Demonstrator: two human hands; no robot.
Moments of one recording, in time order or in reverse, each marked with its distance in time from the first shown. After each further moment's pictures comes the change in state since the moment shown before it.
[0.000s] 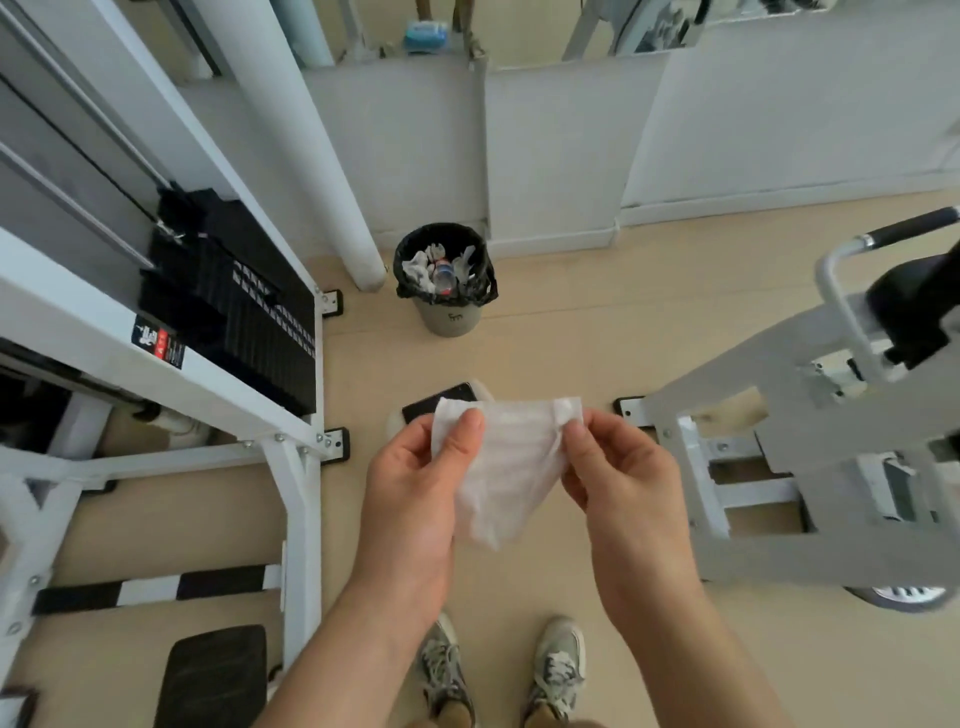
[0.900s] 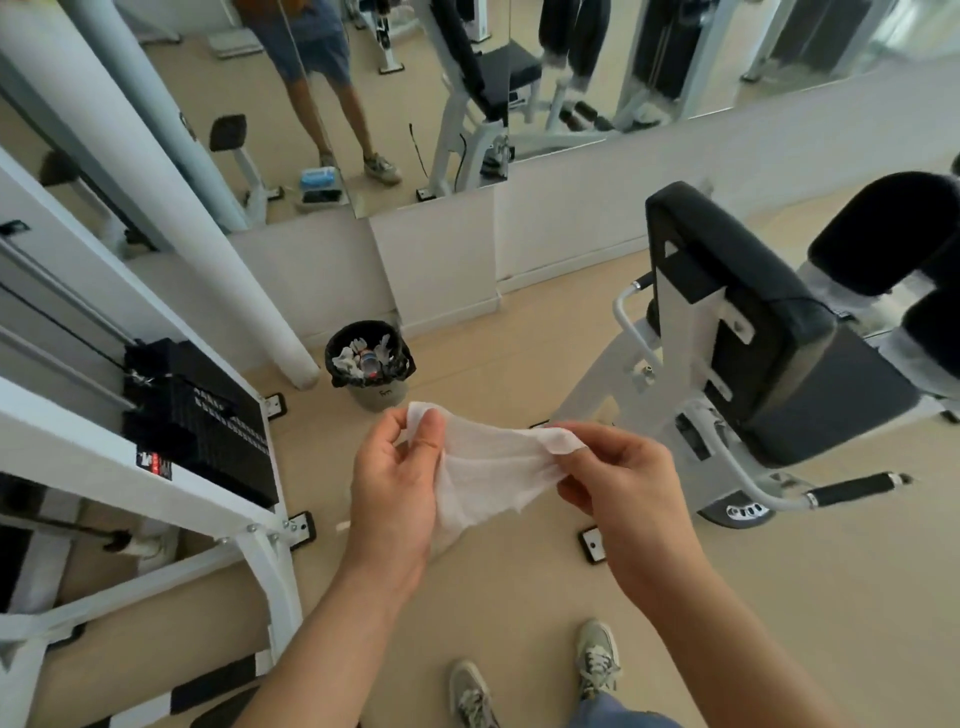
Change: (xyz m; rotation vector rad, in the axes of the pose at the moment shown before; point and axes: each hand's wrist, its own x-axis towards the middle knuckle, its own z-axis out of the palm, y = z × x) left_hand -0.169 0.103 0.065 0.192 -0.226 0.242; right_hand -0.184 -0.157 -0.079 -0.051 0.137 -0.147
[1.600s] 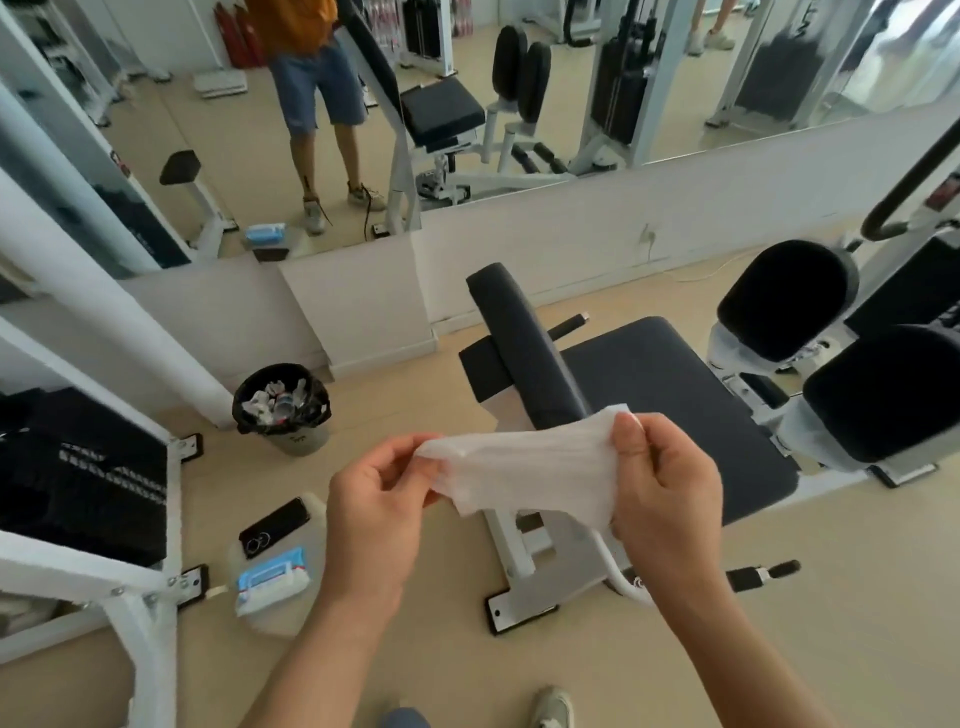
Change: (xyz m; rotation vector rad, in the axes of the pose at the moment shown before) left_hand 0.018 -0.030 0.277 0.169 0.031 0.087; right_hand 0.139 -0.064 -0.273 -0.391 0.269 -0.381
